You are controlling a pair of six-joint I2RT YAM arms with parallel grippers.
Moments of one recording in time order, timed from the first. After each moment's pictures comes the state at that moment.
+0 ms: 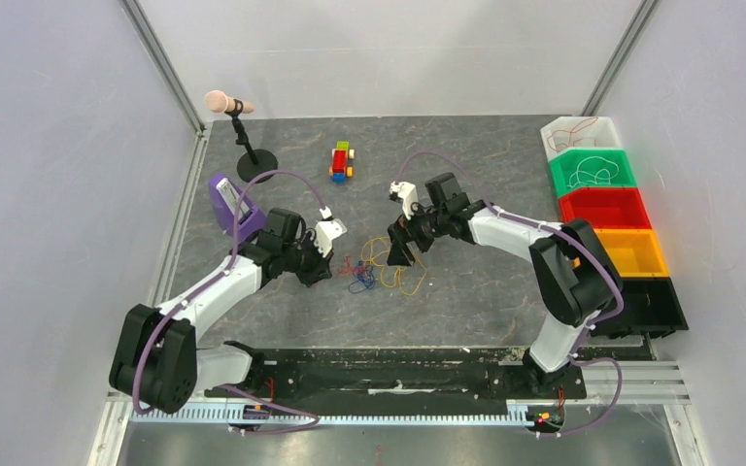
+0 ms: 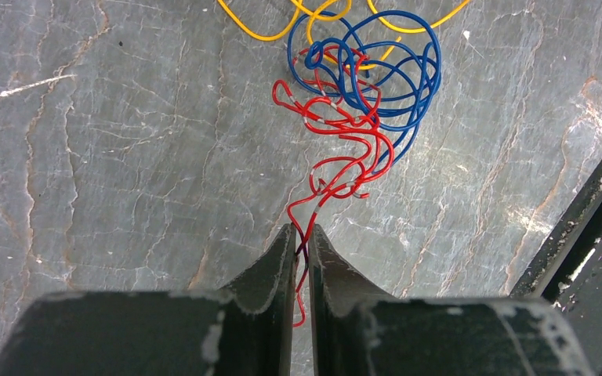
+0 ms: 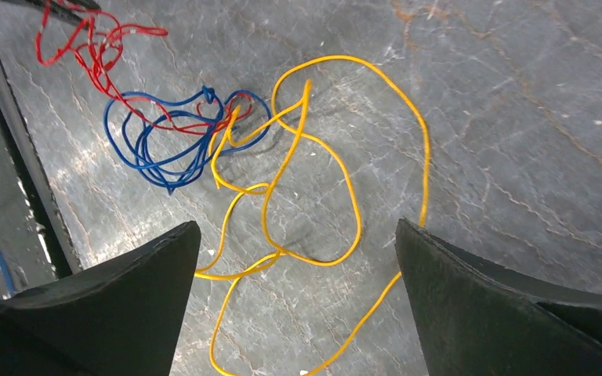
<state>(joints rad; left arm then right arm) -0.37 1.22 0.65 -0.37 0.47 0.44 0.52 1.74 1.05 -0.17 -0.64 -0.15</state>
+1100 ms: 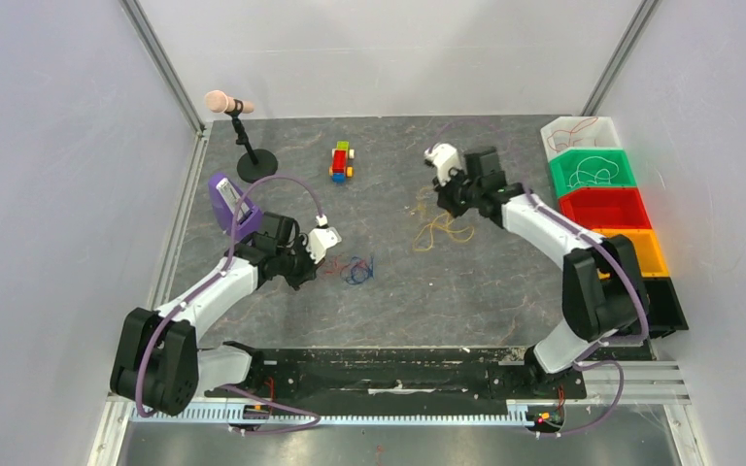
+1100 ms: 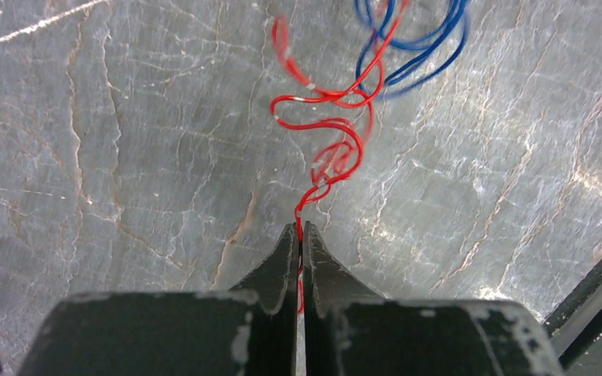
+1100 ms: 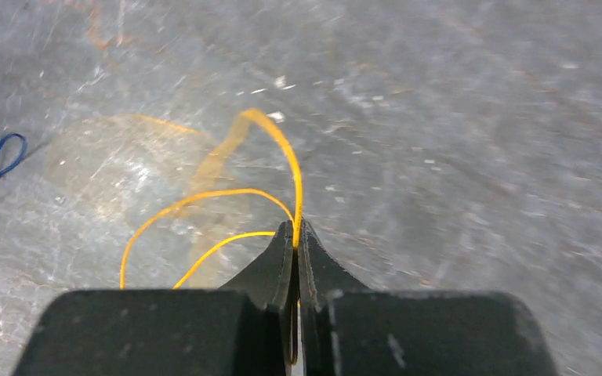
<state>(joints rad) -0.32 1.22 0.63 -0.43 0.37 0.60 0.40 1.65 1.10 -0.20 -0.27 -0.34</state>
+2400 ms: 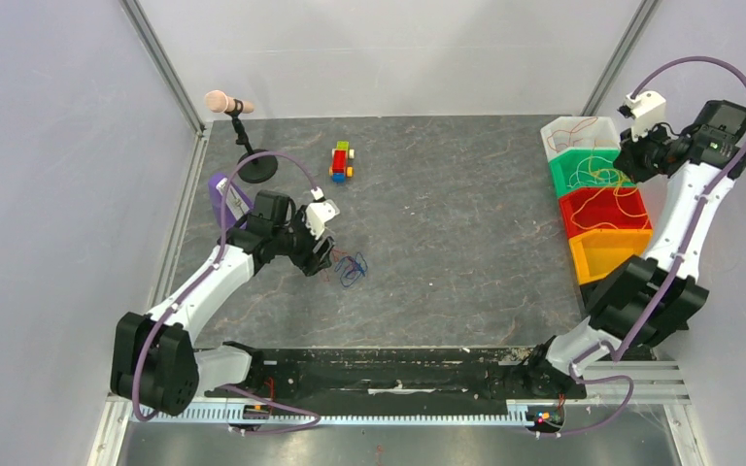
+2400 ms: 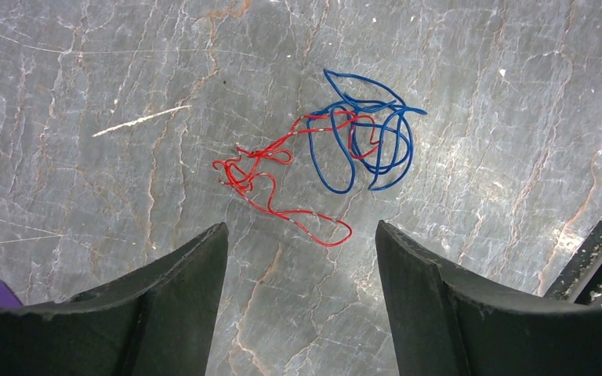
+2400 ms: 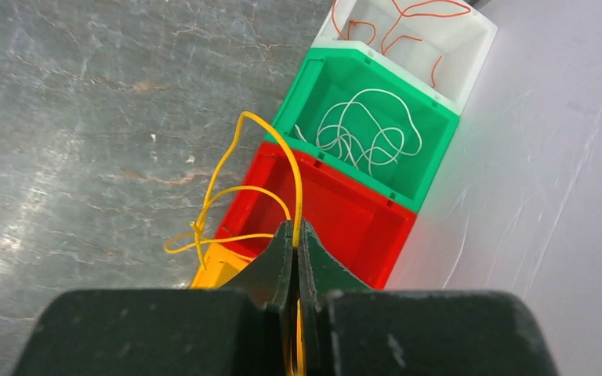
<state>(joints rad) -0.30 1.22 0.79 -0.45 0.45 0.51 -0.59 1.59 1.73 -0.97 -0.64 -0.88</state>
